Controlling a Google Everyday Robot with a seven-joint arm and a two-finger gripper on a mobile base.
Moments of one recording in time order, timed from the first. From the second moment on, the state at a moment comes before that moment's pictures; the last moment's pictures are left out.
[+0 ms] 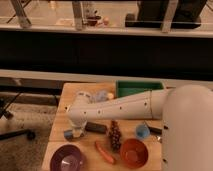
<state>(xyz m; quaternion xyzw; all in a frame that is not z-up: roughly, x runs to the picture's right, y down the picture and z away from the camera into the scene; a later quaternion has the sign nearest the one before) -0.162 0.205 0.776 -0.28 -0.14 -0.02 0.95</state>
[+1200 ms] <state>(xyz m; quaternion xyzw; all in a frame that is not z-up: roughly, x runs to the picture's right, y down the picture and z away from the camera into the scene) -0.109 0.159 0.725 -0.25 -0.16 -0.01 0.96</state>
